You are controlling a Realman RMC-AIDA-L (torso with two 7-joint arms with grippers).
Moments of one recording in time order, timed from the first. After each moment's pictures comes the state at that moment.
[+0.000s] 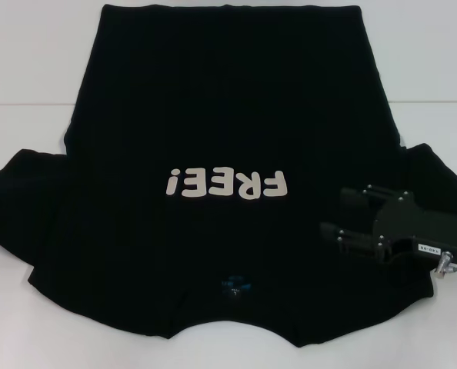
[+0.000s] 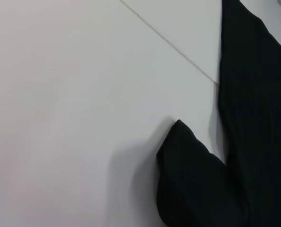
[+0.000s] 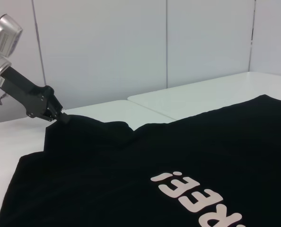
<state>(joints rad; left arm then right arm) -0.54 -1.89 0.40 0.58 2.39 1.11 -2.45 0.57 2.09 -0.52 -0.46 -2.04 -1.37 1.01</state>
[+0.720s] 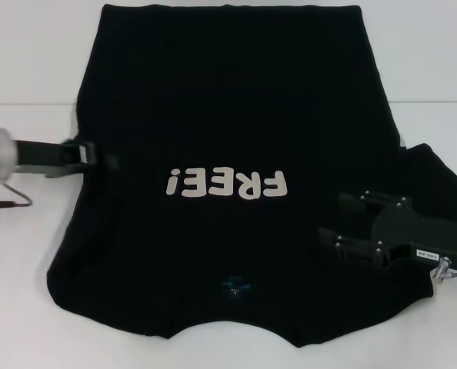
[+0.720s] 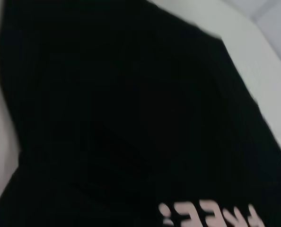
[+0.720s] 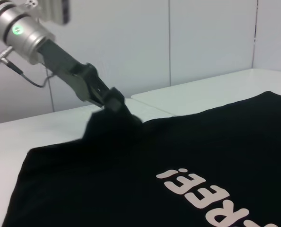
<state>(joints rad) -0.71 -2.01 0.58 0.75 2.40 1.27 -2.38 0.56 2.09 -0.53 -0.45 -2.04 -1.37 1.02</state>
